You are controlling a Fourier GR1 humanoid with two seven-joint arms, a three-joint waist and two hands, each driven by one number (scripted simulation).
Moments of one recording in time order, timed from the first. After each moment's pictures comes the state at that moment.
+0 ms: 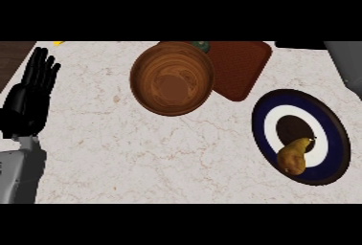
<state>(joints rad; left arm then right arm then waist) -0.31 0.28 0.18 -1.46 0.12 0.02 -0.02 -1.54 -0.40 0.00 -0.25 0.70 0.48 -0.72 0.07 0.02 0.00</state>
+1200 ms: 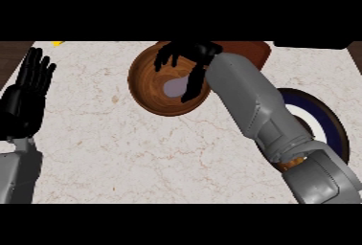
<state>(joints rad) -0.30 0.28 0.20 -1.48 0.12 0.01 -0.02 -1.40 -0.02 0.02 -0.13 0.72 0.30 -0.51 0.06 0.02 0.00</state>
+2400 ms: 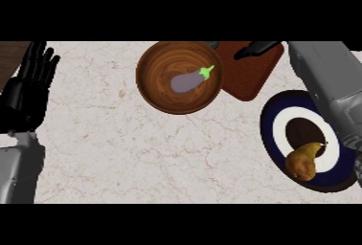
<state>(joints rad) -0.34 0.28 0.18 -1.50 0.12 0.00 0.00 -1.35 -0.34 -0.37 -0.11 0.37 0.35 -0.51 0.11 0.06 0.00</state>
